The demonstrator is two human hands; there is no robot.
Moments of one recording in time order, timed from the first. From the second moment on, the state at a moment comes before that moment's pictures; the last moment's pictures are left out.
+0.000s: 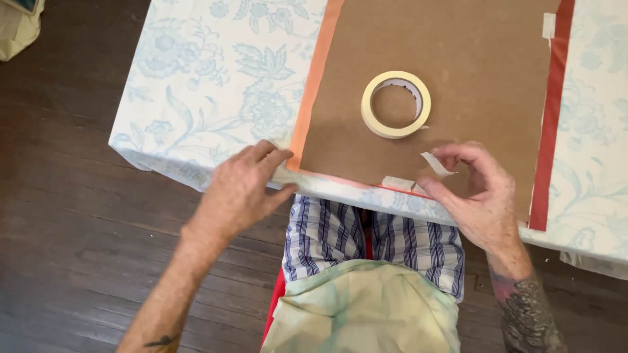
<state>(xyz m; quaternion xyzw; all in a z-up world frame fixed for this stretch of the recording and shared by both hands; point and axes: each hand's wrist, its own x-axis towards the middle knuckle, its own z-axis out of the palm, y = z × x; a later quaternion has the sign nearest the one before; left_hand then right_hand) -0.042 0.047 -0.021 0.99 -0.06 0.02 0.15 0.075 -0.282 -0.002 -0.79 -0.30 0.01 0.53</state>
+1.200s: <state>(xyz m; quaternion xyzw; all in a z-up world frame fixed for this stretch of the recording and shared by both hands) -0.040 0.038 -0.043 0.89 0.12 0.16 0.40 0.052 -0.163 -0.029 -0.81 -0.44 0.00 0.39</state>
